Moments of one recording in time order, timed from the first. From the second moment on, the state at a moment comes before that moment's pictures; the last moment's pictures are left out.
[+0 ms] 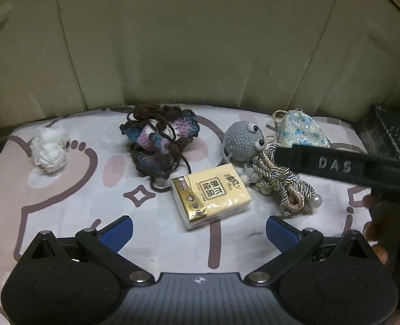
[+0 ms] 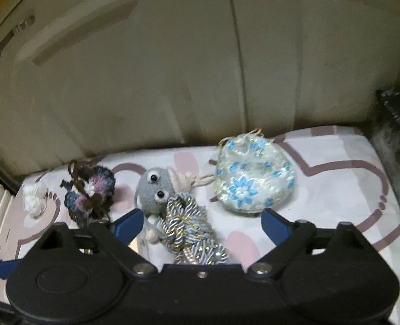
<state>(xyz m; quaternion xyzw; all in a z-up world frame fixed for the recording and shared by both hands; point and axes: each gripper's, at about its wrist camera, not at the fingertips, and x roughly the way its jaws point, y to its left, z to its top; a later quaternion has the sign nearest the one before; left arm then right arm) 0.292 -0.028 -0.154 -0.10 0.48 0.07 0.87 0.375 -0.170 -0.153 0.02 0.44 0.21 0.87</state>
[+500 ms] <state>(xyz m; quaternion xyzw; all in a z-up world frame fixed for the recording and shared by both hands) 0.307 -0.027 -0.166 -0.11 0.49 0.09 0.86 0.393 -0.186 -0.165 0.07 0.51 0.21 0.83</state>
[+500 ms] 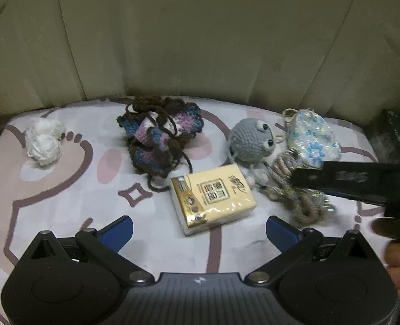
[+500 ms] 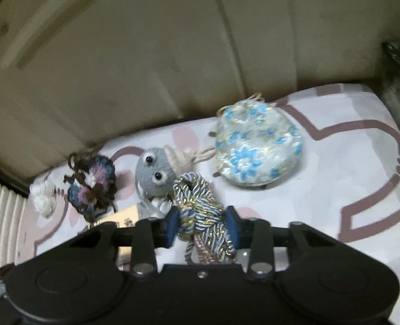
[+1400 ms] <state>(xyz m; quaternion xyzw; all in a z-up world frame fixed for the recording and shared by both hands) 0.332 -0.017 -0.199 -0.17 0.50 0.16 0.83 0.396 -0.201 -0.152 0.06 0.50 0.21 0.84</state>
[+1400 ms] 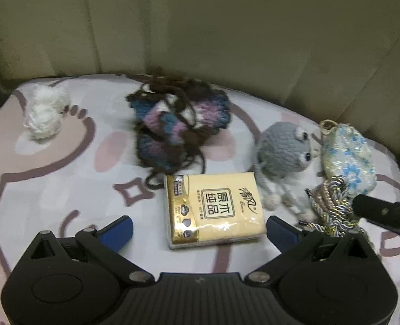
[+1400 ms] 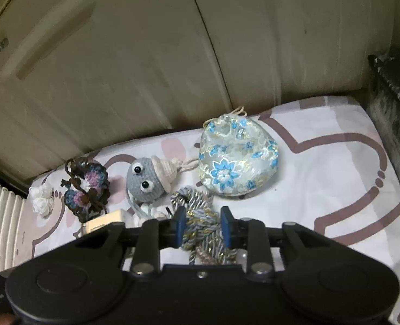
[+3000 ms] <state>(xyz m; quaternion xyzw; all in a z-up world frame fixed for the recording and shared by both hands) 0.320 0.008 -0.170 -0.17 0.47 0.21 0.84 0.373 -0.178 -0.157 -0.05 0.49 0.20 0.85</state>
